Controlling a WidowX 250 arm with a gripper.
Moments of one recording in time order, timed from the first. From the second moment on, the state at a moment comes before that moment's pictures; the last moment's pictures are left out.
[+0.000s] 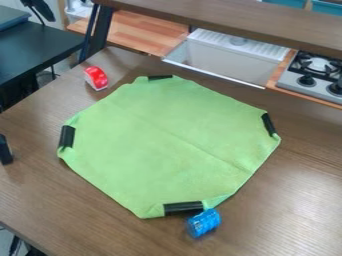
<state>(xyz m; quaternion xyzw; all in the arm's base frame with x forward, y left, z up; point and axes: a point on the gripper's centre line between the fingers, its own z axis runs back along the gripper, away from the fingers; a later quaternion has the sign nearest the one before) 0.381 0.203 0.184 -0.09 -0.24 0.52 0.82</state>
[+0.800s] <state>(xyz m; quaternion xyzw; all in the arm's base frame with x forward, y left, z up) 0.326 0.221 0.126 -0.05 -0.15 0.49 0.86</state>
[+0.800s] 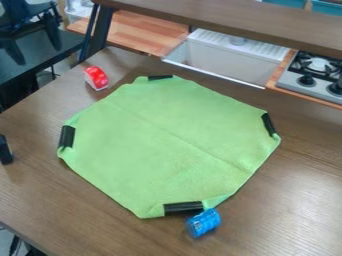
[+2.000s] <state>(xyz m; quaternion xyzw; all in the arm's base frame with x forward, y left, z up) 0.211 0.227 0.057 0.04 -0.16 0.44 0.88</state>
